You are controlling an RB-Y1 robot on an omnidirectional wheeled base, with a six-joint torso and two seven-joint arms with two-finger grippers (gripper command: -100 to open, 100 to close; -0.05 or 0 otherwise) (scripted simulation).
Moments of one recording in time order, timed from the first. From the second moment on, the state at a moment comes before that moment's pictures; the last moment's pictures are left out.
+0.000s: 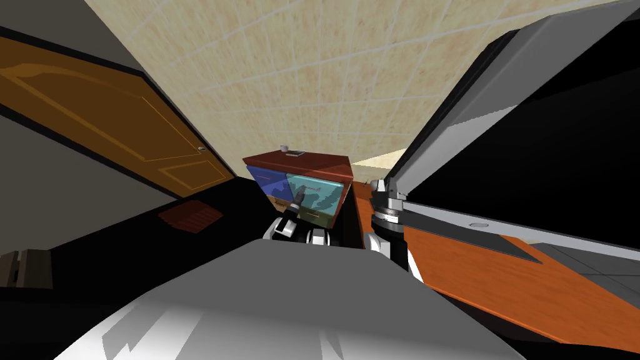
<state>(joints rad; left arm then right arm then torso) 0.25 0.11 -0.23 -1.76 -0.18 -0.26 -0.08 0.51 0.02 -0.03 -2.31 0.04 -0.51 -0.13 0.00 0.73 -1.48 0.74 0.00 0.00</state>
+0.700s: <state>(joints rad) 0.11 0.11 -0.11 -1.65 -0.16 -0.23 -0.06 0.51 0.02 -0.03 -2.31 0.04 -0.51 -0.13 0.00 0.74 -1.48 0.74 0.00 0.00</state>
